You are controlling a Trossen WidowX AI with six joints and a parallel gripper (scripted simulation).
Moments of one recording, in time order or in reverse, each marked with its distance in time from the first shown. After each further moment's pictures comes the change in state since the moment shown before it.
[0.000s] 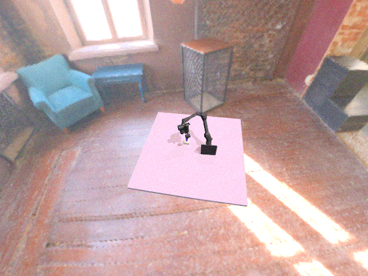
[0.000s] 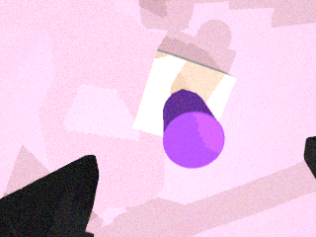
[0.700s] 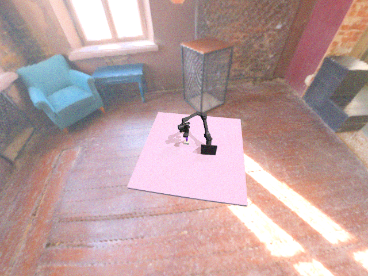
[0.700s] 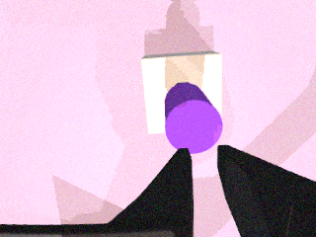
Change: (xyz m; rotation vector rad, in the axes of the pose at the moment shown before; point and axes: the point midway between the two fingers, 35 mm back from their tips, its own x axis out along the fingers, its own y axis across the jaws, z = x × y) arm -0.011 0.002 -0.002 0.389 0.007 -0.001
